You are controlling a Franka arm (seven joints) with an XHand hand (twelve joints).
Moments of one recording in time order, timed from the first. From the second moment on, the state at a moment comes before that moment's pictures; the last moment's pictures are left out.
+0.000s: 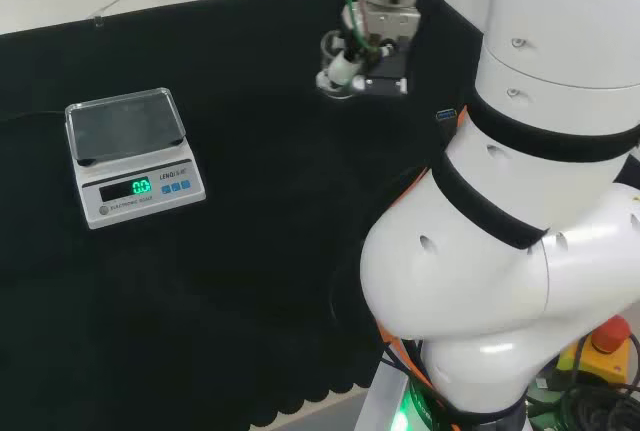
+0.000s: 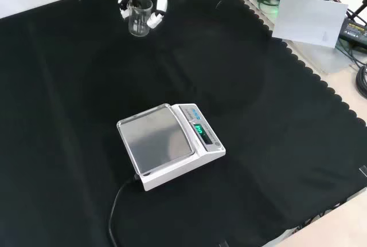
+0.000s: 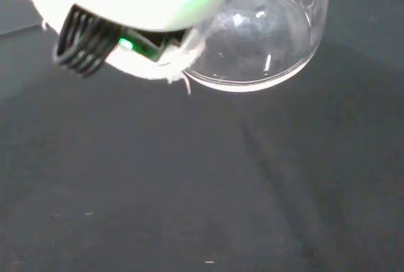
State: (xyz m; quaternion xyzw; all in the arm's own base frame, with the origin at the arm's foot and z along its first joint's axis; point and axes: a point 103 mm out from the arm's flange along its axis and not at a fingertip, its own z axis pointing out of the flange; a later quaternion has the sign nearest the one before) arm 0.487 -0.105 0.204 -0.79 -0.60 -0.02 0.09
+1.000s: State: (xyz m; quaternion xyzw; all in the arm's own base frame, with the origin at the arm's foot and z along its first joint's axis) arm 0.538 0.040 0.239 -0.74 -0.67 -0.01 0.09
